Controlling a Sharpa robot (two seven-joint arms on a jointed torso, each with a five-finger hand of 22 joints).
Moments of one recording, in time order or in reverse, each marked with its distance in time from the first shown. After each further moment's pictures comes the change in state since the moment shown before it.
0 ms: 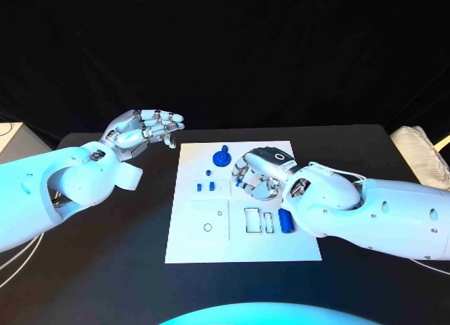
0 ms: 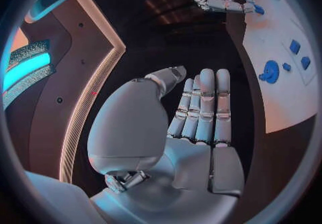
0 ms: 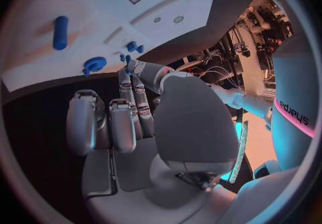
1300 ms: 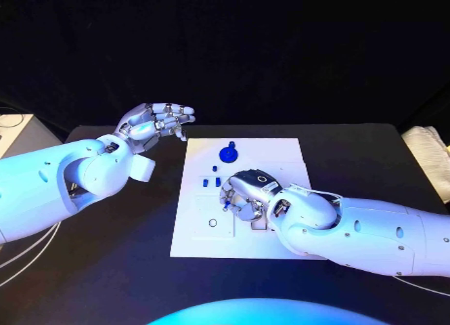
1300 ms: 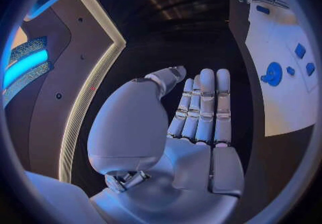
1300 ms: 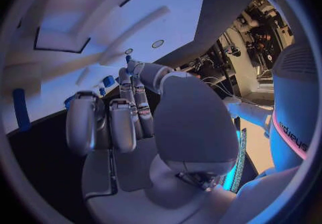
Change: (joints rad) left arm 0.000 0.017 0.000 0.002 0.047 -0.030 0.003; left_hand 0.000 0.000 -0.005 0.000 0.000 0.000 0.000 0.000 0.000 0.000 0.000 0.000 0.000 0.000 0.000 0.000 -0.001 0.000 0.000 0.000 -0.006 -0.003; right arm -0.087 0.121 -0.012 -0.080 -0.020 0.031 0.001; right_hand 0.000 0.000 0.004 -0.007 0.000 0.000 0.000 0.000 0.000 0.002 0.002 -0.011 0.000 0.000 0.000 -0.004 -0.004 0.000 0.000 0.000 0.000 0.000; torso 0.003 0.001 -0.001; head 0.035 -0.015
